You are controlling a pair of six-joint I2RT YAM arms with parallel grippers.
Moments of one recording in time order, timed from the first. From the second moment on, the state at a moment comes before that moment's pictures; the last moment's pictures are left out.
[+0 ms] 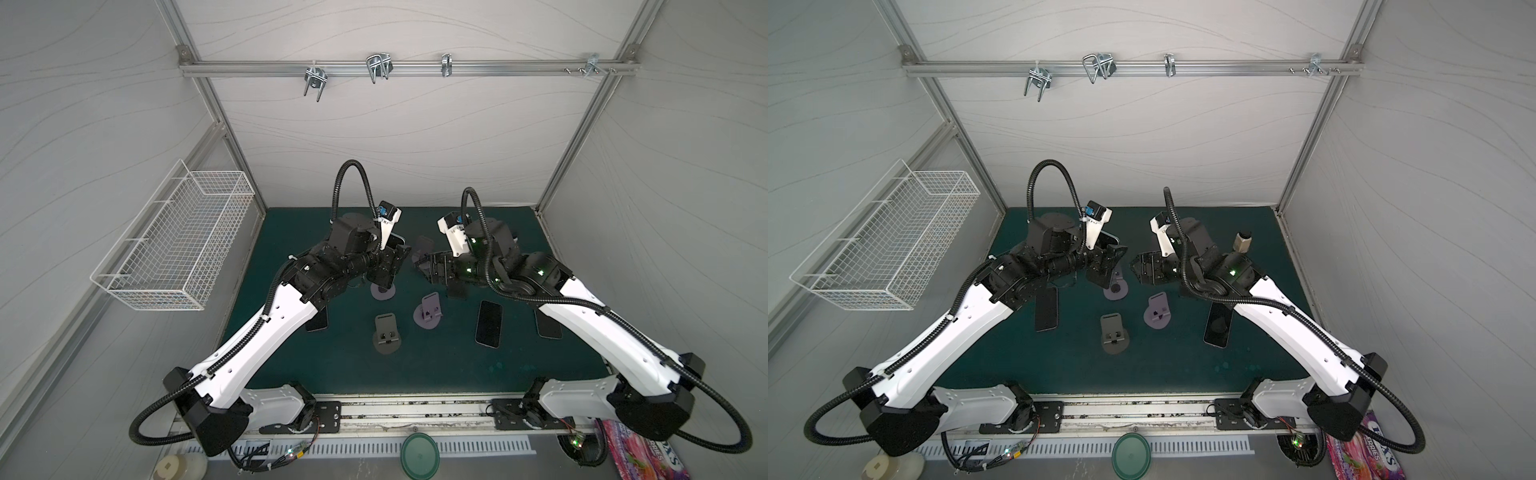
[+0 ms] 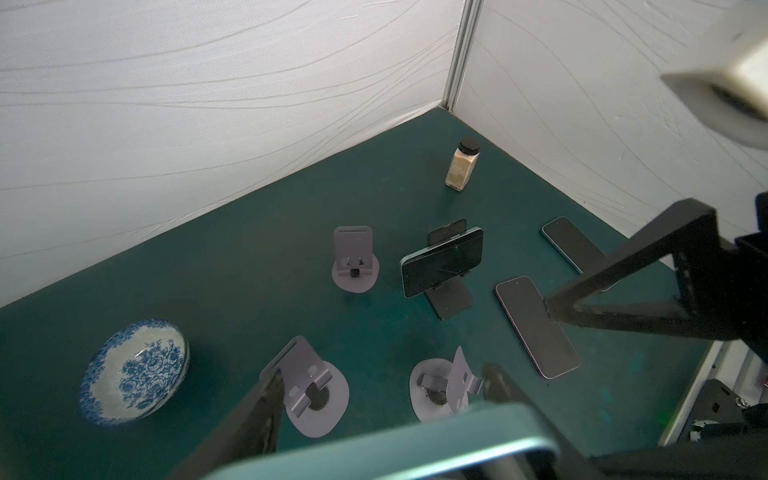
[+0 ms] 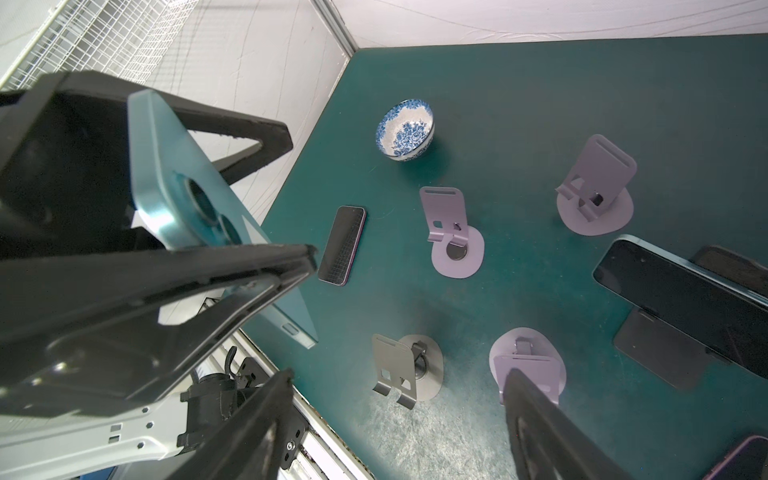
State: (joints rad) left arm -0.66 1.24 1.39 -0.63 -0.01 -0.05; right arm 0.86 1.28 1.46 -0.78 -0.10 0.48
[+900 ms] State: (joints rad) left arm -0.60 1.09 1.34 -0.81 -0.07 -0.07; right arm 0.93 1.41 1.52 -0.74 -0.12 0.48
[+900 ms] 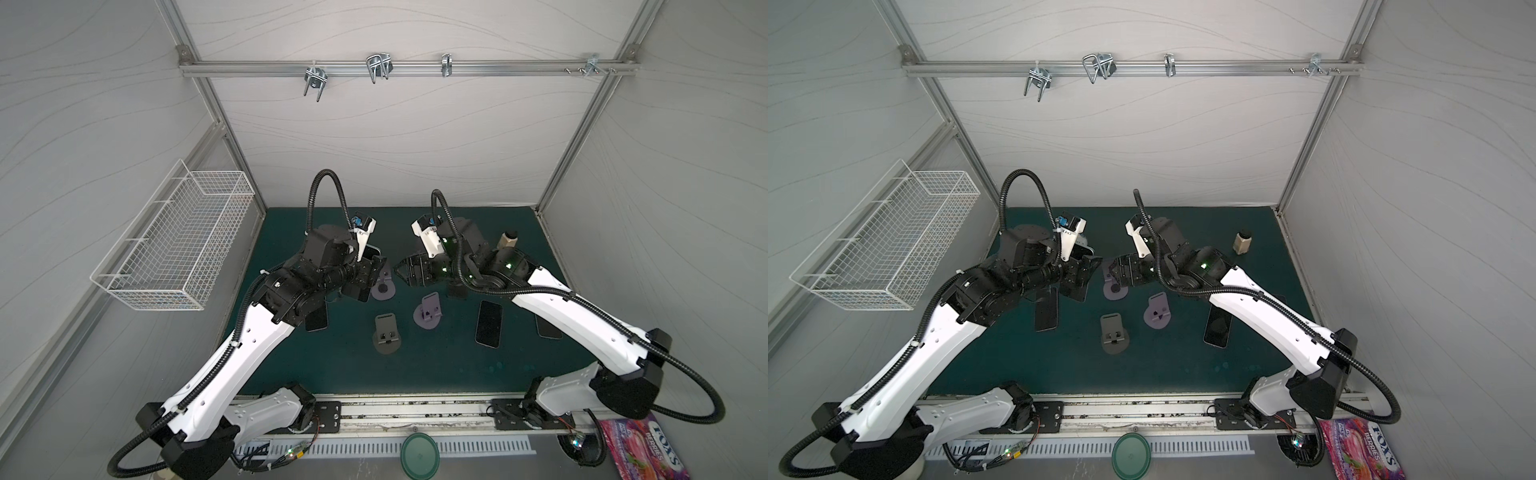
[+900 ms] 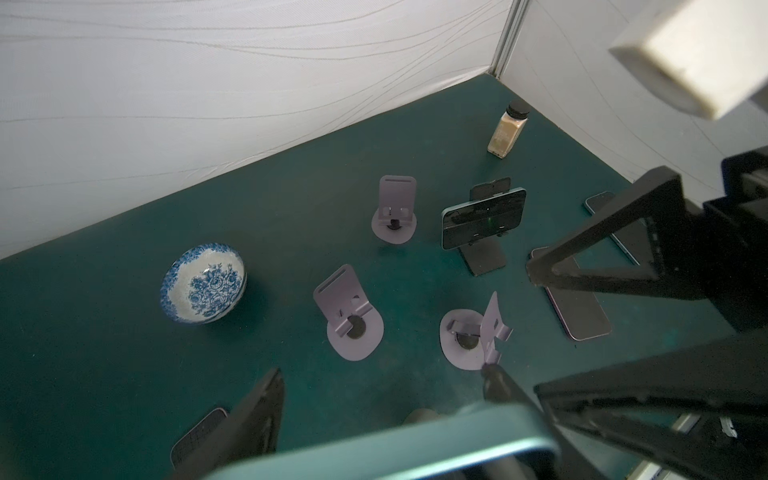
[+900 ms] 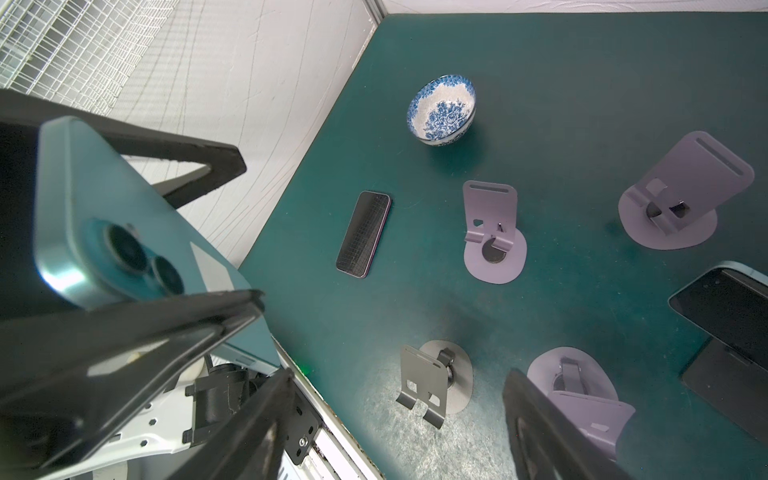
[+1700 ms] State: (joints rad) left arm -0.60 0.95 1.19 -0.97 -0.13 -0.13; right arm 1.00 1.44 1.52 -0.75 -0.13 0.50
